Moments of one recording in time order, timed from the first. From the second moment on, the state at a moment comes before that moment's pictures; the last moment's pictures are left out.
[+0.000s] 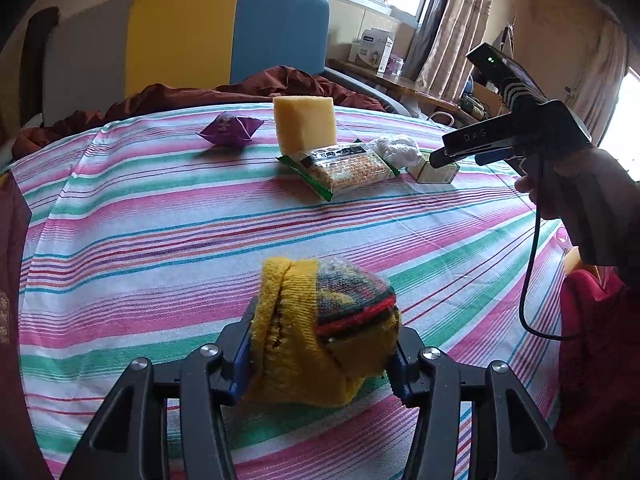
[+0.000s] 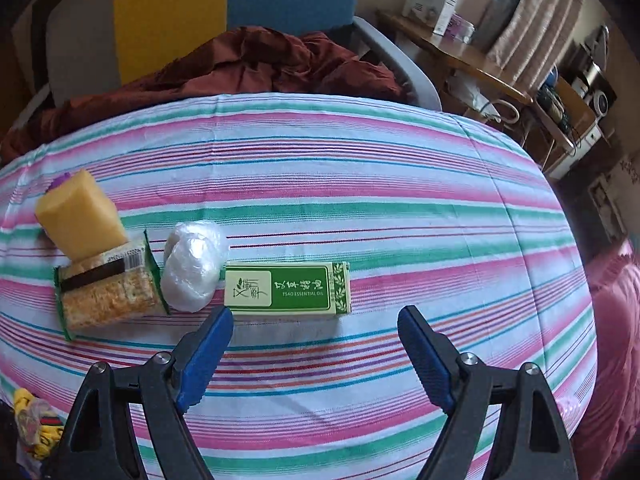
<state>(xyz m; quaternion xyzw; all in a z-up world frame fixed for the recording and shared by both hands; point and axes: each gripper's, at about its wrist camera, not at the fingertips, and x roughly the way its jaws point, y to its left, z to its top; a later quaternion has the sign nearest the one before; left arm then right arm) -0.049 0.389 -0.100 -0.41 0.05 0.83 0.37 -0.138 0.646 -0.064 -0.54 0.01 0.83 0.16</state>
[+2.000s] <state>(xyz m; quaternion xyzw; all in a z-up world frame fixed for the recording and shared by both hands) -0.001 0.344 -0.061 -0.38 0.10 0.86 0.32 -0.074 0.554 -0.087 -0.59 0.07 0.80 0.05</state>
